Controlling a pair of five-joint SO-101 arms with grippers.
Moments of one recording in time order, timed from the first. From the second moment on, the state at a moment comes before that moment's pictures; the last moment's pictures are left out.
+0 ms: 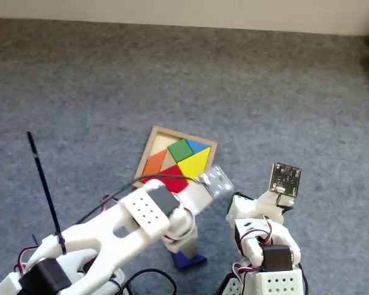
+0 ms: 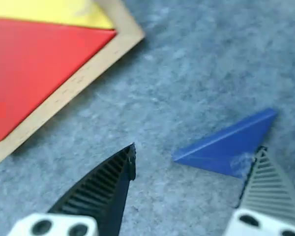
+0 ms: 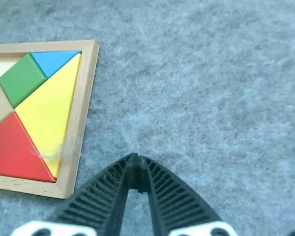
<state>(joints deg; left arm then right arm) 44.1 -24.6 53.3 65.0 -0.7 -8.8 -104.1 96.0 63.0 -16.0</state>
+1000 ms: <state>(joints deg) 41.8 -25.1 61.5 59.4 -3.2 -8.8 -104.1 96.0 63.0 -16.0</state>
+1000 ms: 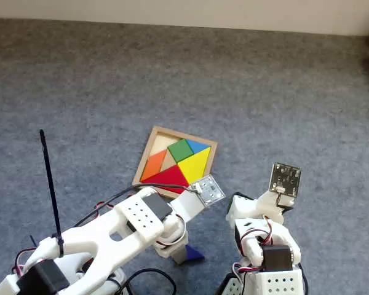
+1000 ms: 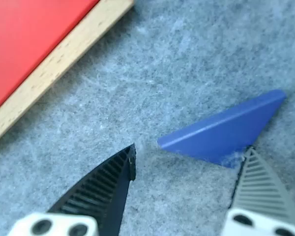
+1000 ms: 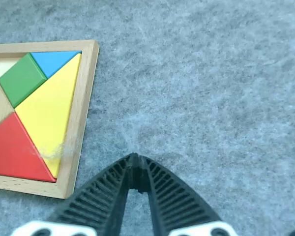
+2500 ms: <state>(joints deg) 35.6 -8.3 48.1 63.1 -4.9 -8.8 -104.1 96.0 63.0 -16.0</state>
